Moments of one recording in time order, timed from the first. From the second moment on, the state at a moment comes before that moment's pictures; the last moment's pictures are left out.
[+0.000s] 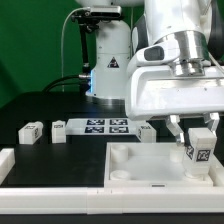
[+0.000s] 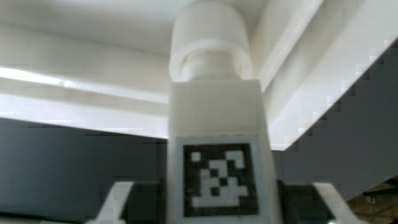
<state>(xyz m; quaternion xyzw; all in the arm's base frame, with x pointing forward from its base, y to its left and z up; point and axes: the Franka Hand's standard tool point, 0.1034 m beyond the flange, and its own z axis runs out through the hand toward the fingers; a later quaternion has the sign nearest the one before) 0.612 0.111 0.079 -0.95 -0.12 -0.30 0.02</state>
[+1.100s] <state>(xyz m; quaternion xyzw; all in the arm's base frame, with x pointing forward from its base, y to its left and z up) 0.605 0.110 0.070 -0.95 -0.12 -0.28 0.02</state>
